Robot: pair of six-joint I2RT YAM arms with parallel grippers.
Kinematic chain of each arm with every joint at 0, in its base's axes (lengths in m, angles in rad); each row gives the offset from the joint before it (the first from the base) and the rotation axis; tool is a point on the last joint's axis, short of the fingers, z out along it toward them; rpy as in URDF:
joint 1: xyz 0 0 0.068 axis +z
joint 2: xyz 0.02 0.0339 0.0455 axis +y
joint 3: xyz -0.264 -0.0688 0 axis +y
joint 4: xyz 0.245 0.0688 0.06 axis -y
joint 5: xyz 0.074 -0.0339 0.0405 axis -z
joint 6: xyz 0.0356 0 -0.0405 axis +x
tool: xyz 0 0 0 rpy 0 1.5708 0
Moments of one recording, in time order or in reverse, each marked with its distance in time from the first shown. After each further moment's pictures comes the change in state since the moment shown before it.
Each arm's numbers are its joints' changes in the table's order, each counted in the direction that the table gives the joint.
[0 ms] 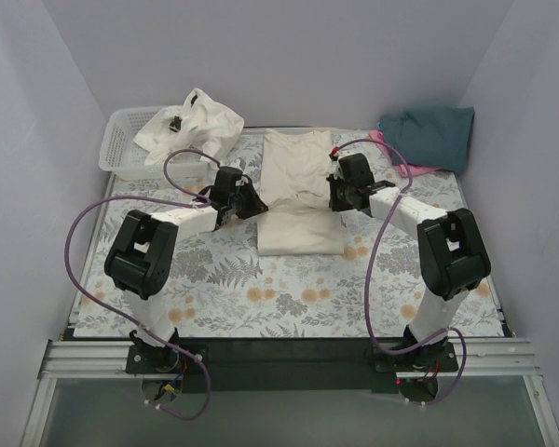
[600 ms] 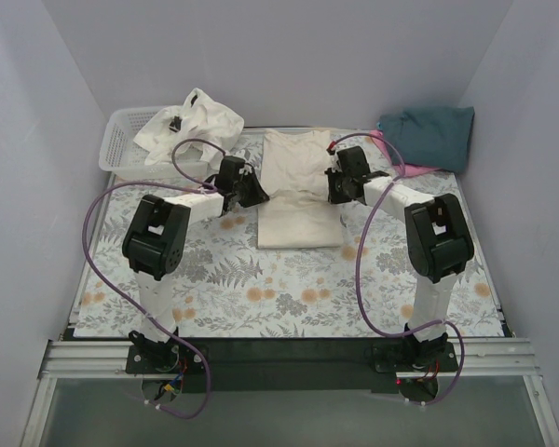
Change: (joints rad) left arm 0.040 0.221 -0.221 -0.001 0.031 0.085; right arm -0.043 0.178 -0.162 -0.014 -0.035 -0.045
